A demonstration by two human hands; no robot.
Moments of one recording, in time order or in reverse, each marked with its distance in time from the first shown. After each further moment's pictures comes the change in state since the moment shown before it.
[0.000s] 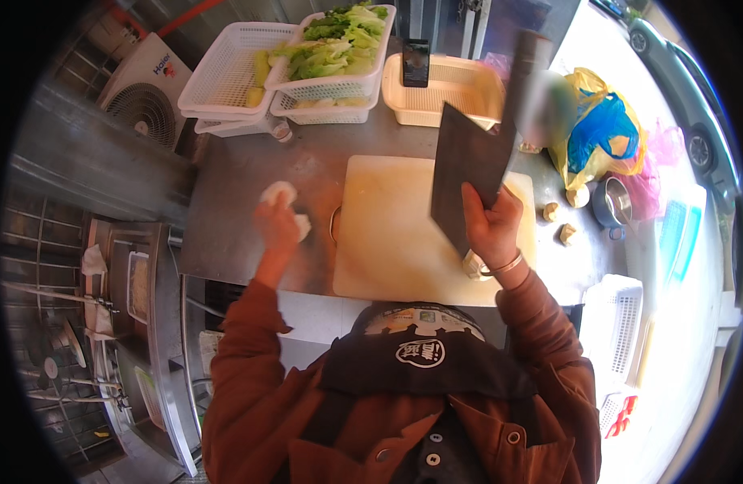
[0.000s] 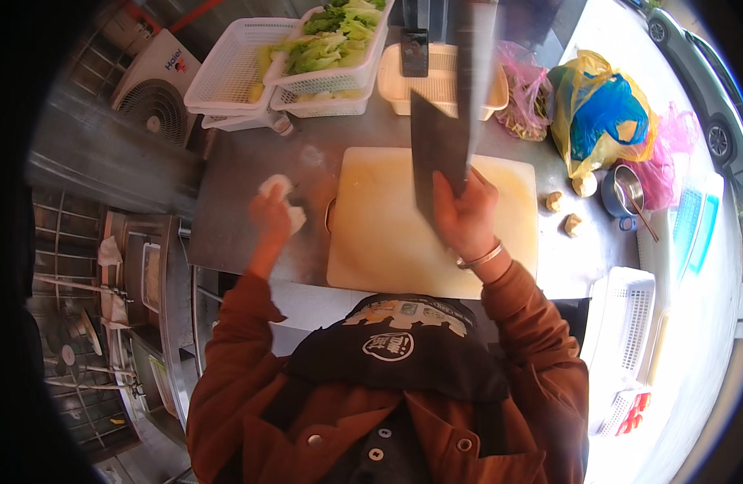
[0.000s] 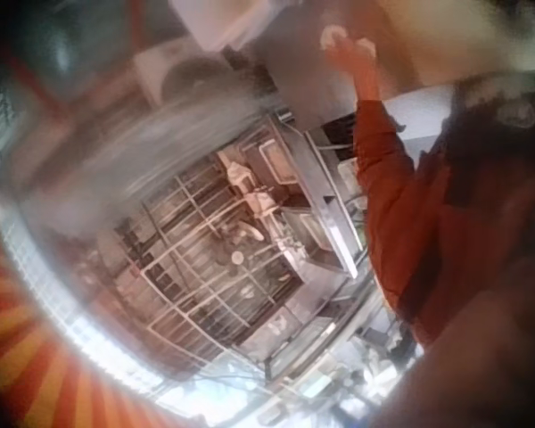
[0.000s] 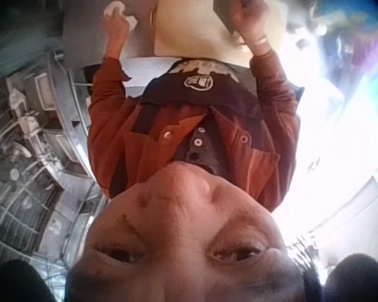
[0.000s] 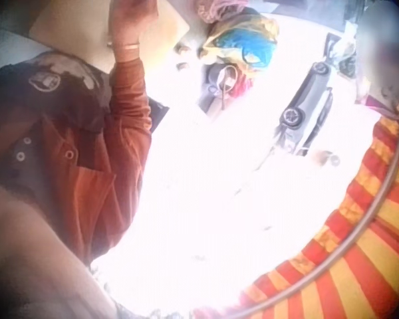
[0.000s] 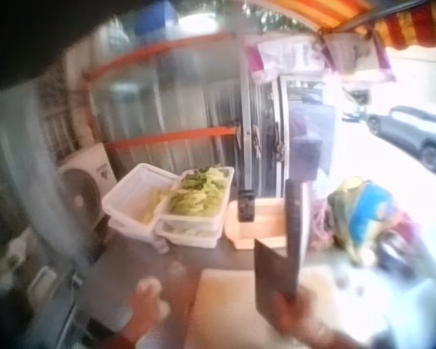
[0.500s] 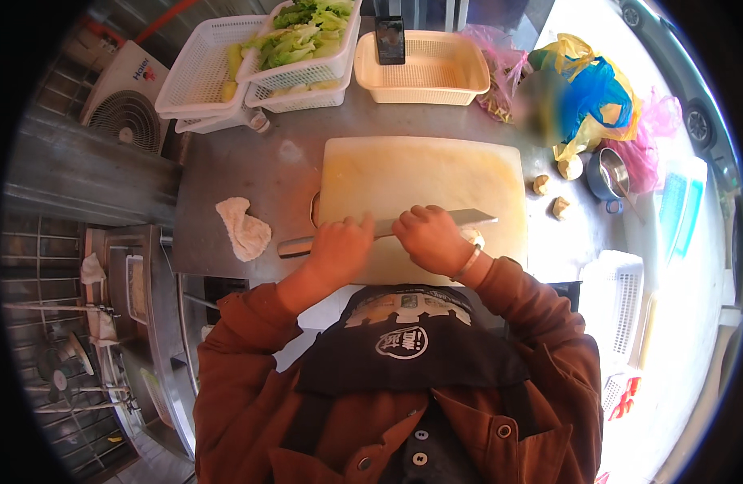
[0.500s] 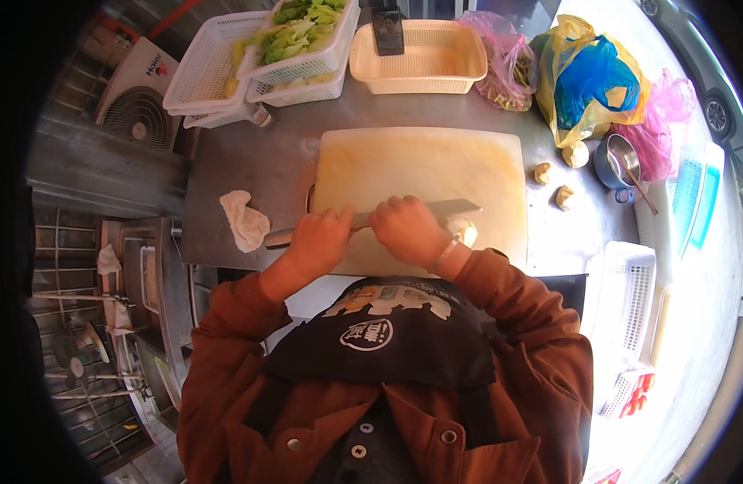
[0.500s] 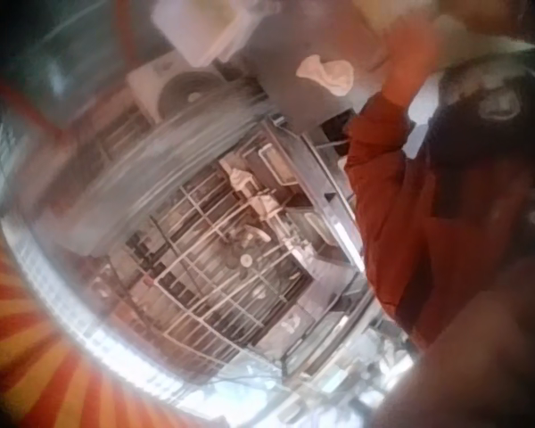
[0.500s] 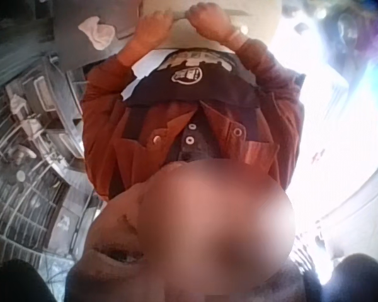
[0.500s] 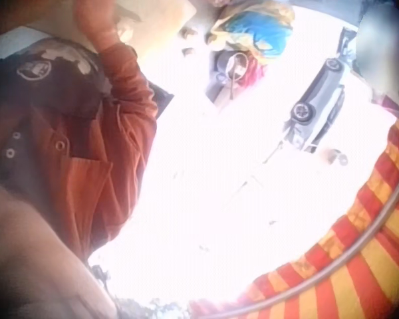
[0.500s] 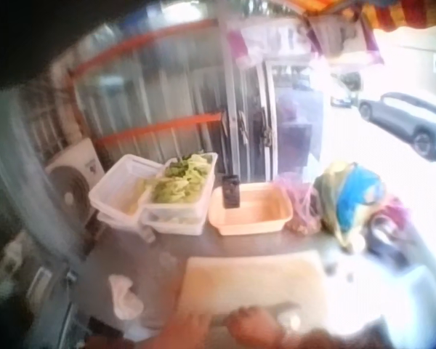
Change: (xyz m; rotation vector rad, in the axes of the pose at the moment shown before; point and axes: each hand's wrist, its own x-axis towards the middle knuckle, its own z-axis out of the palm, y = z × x) left_hand -0.029 0.184 -0.080 -0.081 -0.571 0.444; right_hand -0.045 0.025 0.010 -0.563 -0.752 -0.467
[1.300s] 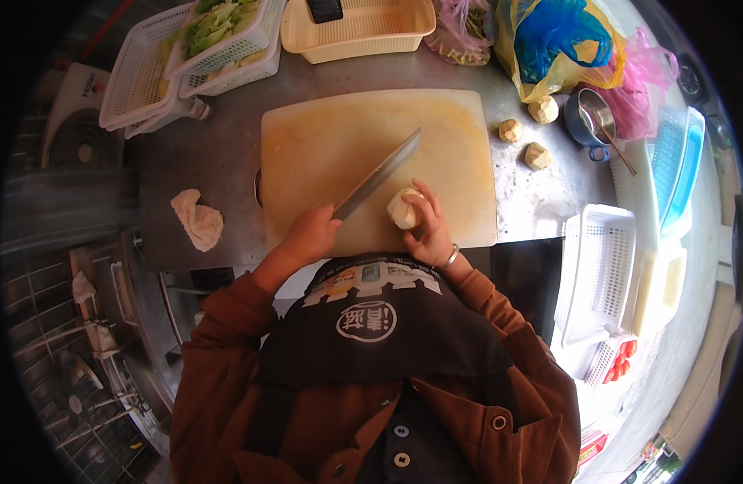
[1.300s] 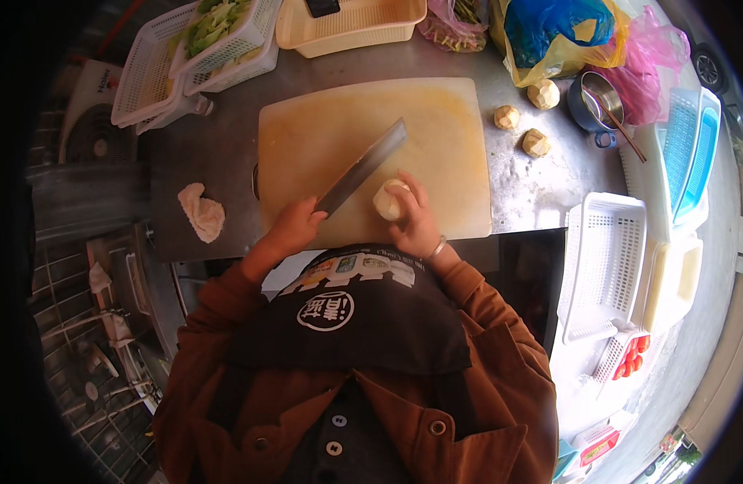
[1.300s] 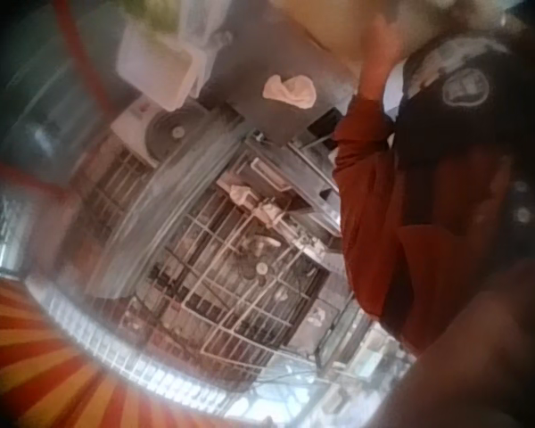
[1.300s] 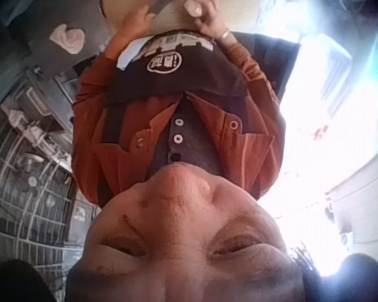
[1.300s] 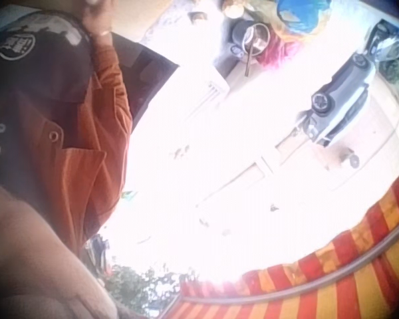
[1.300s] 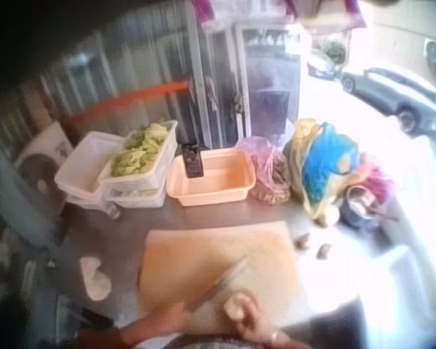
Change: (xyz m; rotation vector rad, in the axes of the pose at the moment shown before) left_hand 0.017 0.017 0.085 -0.518 -0.121 -0.110; right_hand -0.146 0.034 0.098 0.647 0.492 0.515
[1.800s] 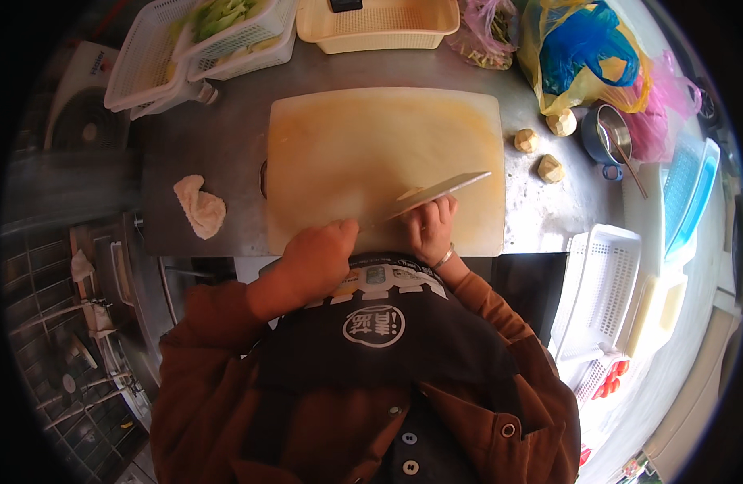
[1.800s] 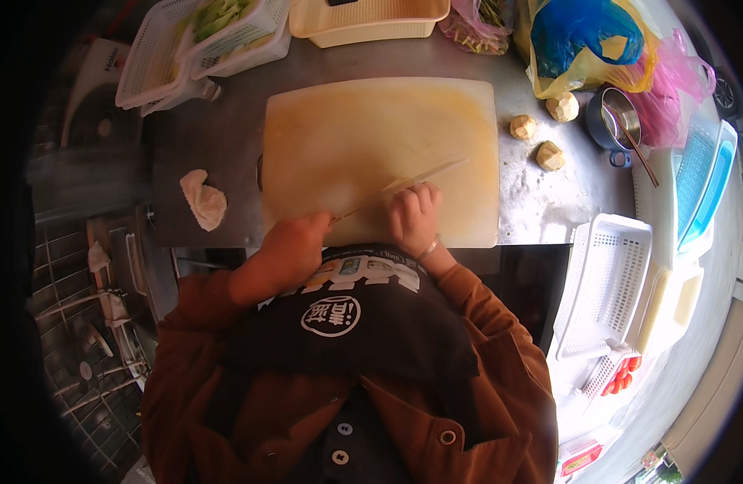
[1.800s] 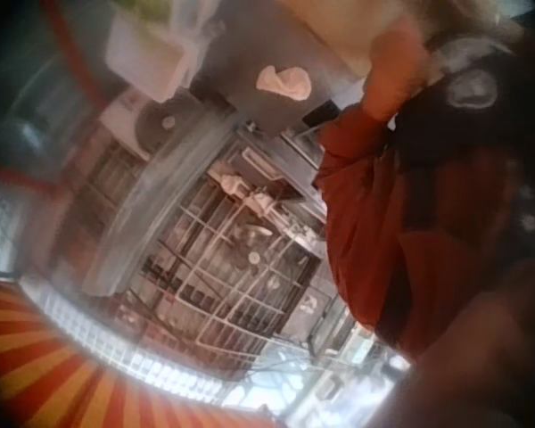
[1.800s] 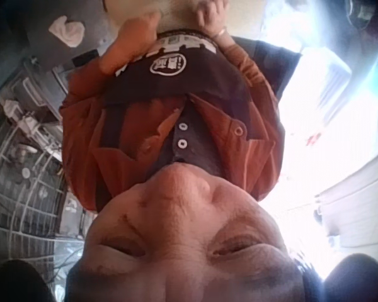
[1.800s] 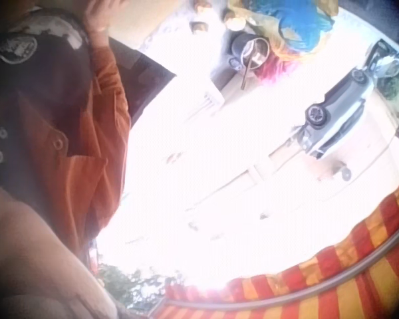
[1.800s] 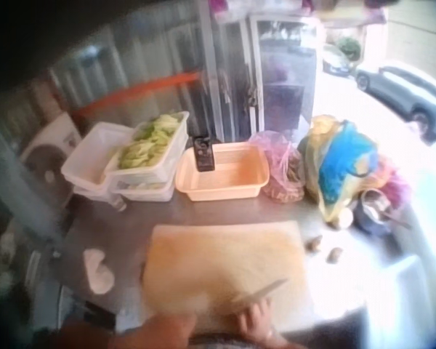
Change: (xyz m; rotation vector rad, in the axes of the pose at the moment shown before) left_hand -0.024 0.073 -0.040 0.218 -0.100 0.126; right_hand 0.013 0.004 0.019 -0.310 0.199 -0.168
